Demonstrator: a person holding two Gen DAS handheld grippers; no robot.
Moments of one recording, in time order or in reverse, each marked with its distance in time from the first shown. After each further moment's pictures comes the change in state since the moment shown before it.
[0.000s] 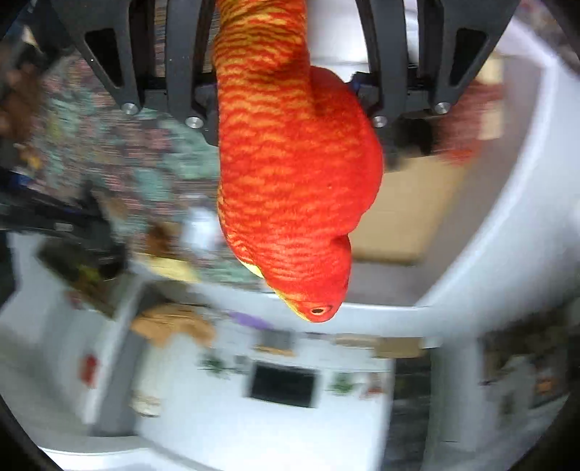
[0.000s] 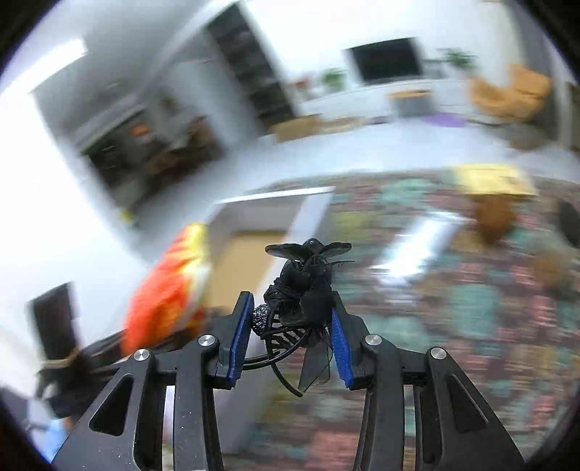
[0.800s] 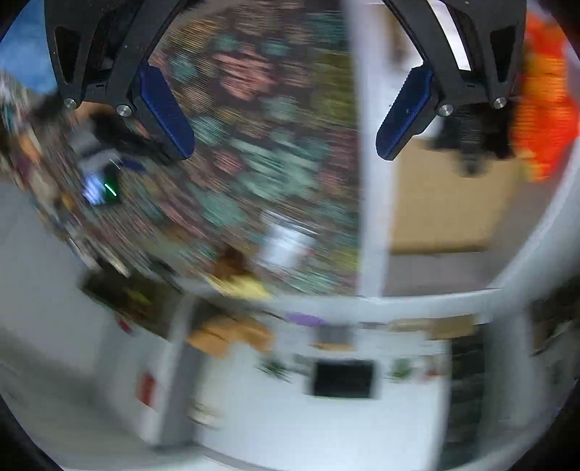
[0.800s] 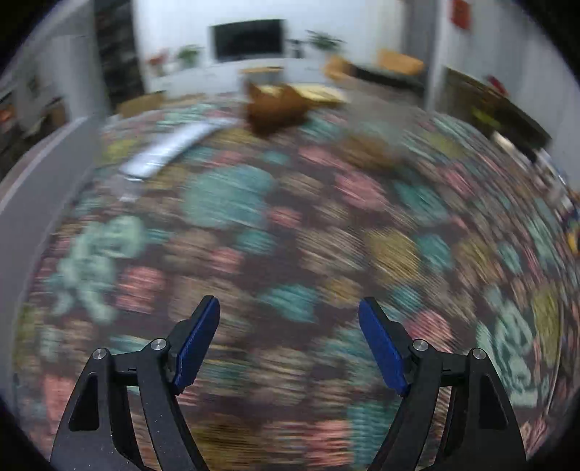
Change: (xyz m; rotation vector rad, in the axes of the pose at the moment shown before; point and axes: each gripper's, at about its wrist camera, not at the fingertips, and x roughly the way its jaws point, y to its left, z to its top) left arm 0.011 -0.151 -0.052 0.216 0.024 -0.269; right arm -0.035 -0.248 -0.157 0.205 0.032 -0.809
